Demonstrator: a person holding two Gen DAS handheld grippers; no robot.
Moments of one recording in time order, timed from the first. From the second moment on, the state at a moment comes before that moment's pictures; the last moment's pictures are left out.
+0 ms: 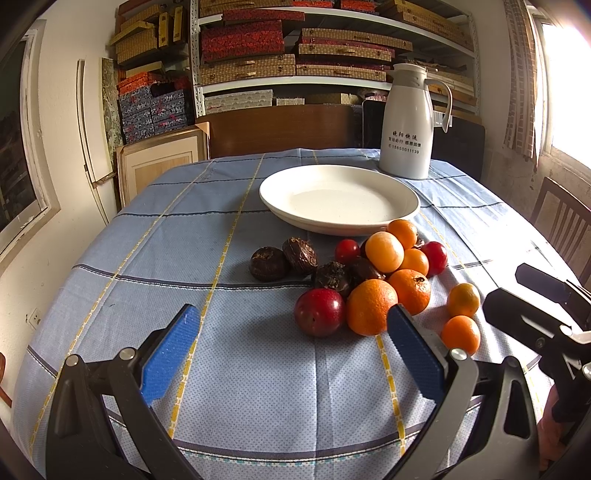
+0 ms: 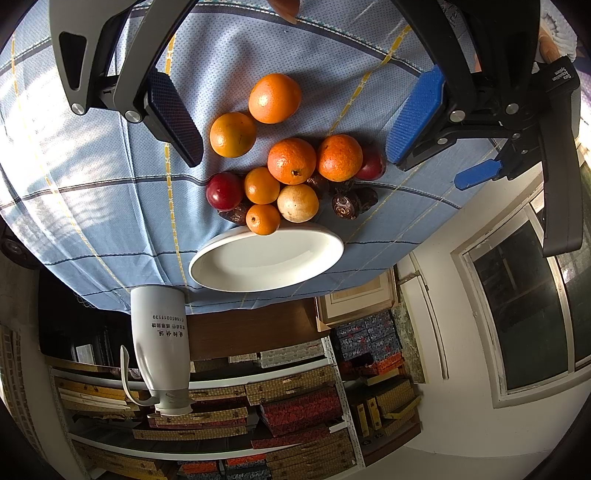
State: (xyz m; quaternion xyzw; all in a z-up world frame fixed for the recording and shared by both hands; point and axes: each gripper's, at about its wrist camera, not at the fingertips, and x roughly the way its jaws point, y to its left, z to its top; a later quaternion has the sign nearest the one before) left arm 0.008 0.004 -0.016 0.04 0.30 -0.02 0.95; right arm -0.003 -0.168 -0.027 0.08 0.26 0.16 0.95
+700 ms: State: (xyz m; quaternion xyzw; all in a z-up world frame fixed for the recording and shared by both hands) left arm 0.049 0.023 -0.059 0.07 0.47 -0.04 0.88; right arm 0.015 -0.185 -0.069 0.02 0.44 0.13 0.89
